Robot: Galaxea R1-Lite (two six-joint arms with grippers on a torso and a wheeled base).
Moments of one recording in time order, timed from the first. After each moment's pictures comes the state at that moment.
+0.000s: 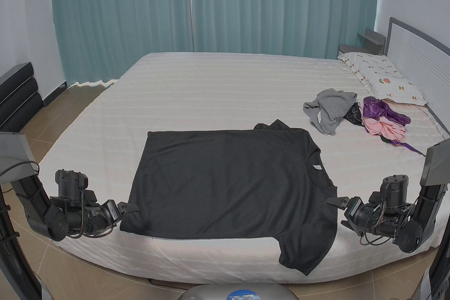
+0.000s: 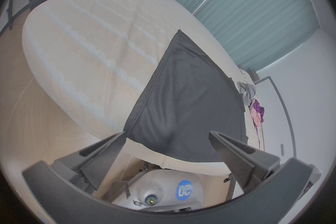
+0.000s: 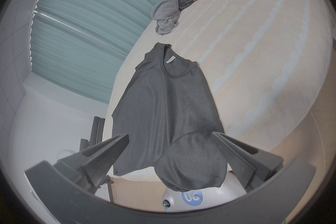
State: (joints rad) left arm 0.02 2.05 -0.38 -0.85 -0.31 -0.58; right arm 0.18 2.11 -0.19 -1.30 0.20 0.92
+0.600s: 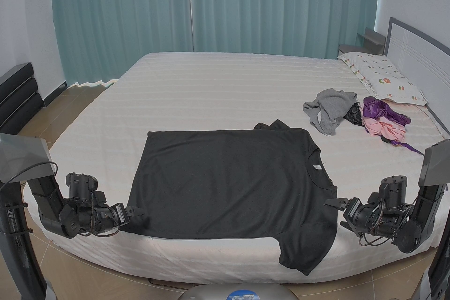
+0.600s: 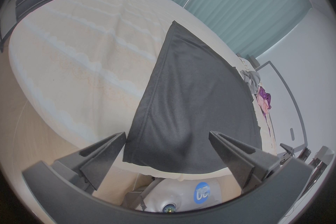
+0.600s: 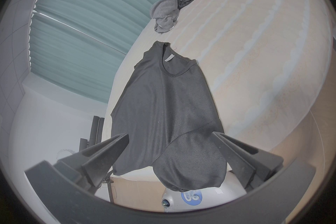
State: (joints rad) left arm 0.03 2.21 -0.47 -0.90 -0.32 -0.44; right arm 0.18 2.12 -0.19 -1.30 0.20 0.92
